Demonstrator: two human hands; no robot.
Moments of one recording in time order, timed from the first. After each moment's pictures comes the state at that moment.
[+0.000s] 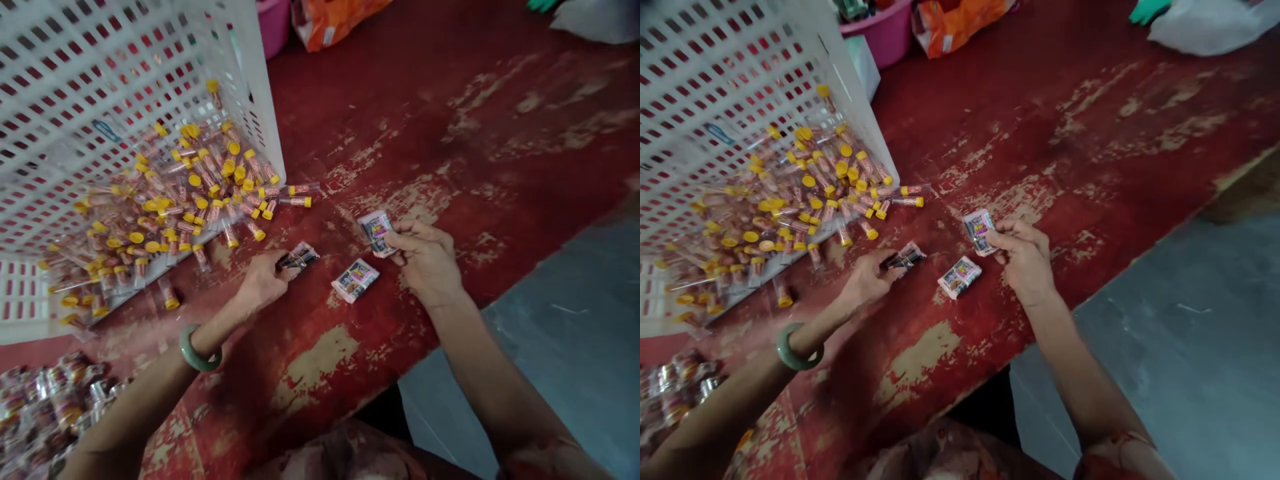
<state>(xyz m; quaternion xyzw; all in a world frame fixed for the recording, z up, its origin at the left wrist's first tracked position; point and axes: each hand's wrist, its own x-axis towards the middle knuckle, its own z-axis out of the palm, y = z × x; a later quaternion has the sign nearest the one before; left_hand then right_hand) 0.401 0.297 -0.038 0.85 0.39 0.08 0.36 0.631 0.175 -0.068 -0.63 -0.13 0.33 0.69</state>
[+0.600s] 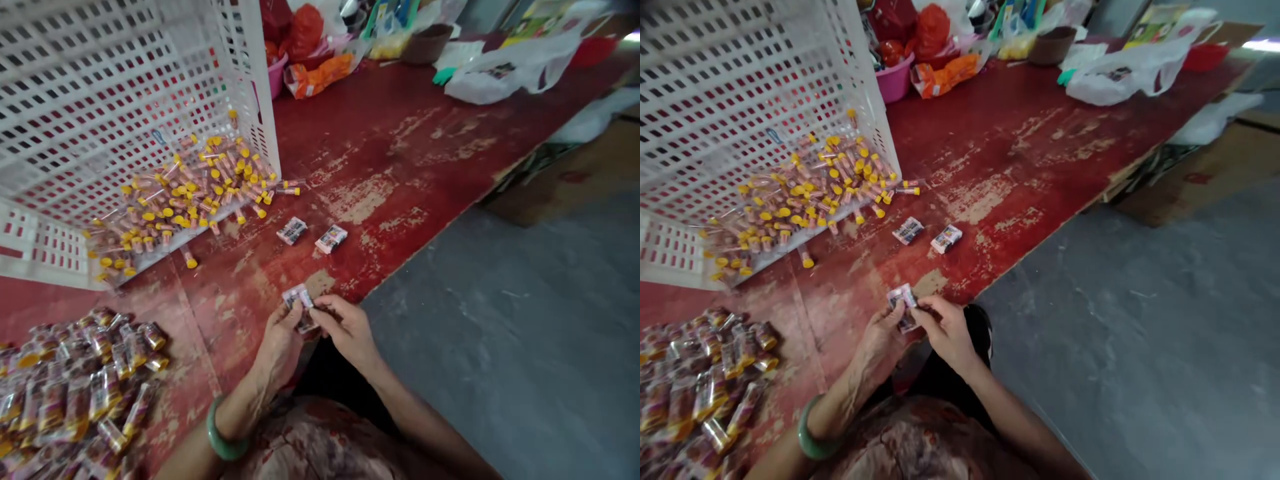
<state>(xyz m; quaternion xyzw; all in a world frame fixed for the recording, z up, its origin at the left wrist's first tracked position) 0.324 0.088 -0.020 0.28 0.39 0.28 0.83 0.443 0.028 -0.047 -0.64 -0.43 0.27 0.57</state>
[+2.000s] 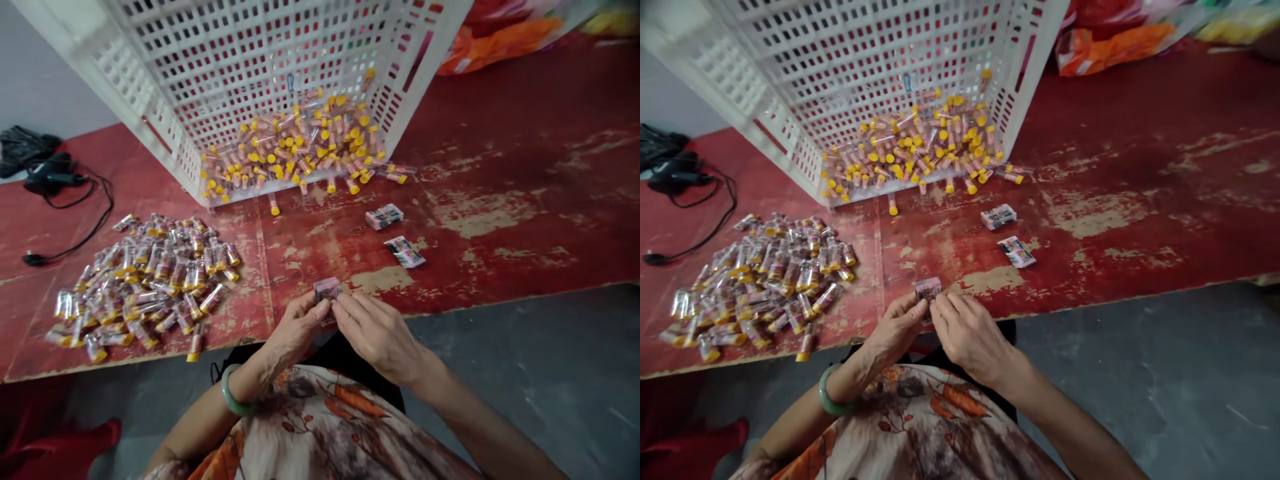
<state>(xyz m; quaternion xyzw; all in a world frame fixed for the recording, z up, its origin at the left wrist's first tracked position) 0.235 0.051 -0.007 0.25 0.34 0.38 0.82 0.389 0.034 0.009 -0.39 -0.89 -0.11 0.22</state>
